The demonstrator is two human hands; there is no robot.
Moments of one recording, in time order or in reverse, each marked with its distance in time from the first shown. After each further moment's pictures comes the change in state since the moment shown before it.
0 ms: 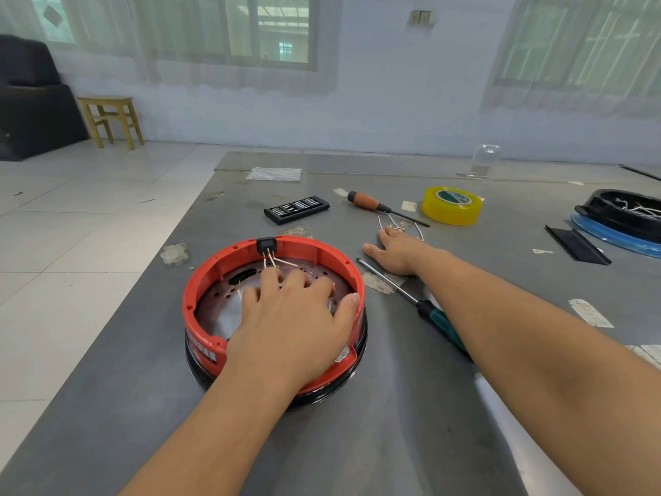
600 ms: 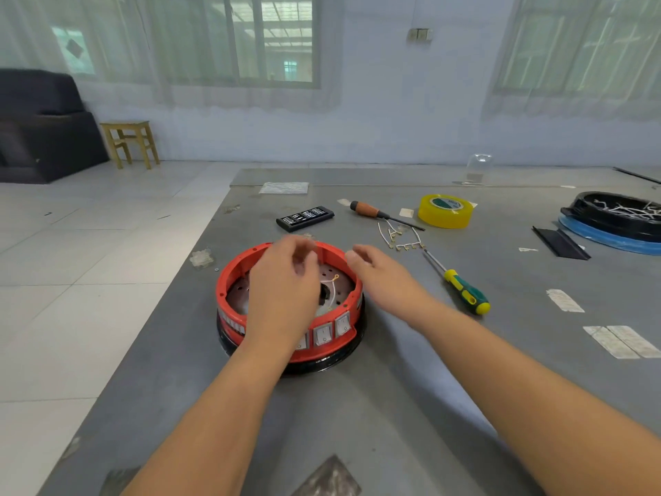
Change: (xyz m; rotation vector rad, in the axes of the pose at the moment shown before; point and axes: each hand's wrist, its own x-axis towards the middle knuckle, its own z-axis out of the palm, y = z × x) left_hand -0.013 -0.005 -0.022 -0.724 0.550 -0.005; right_hand -0.169 -0.076 -0.003 0.884 0.250 -0.190
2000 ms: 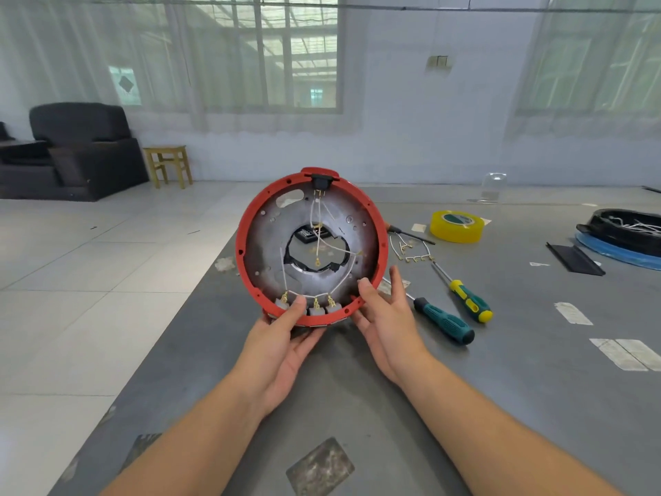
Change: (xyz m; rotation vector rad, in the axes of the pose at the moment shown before) left_hand -0.058 -0.033 -0.017 -1.140 -0.184 -0.713; right_hand -0.056 0.009 0.044 1.250 0.107 0.068
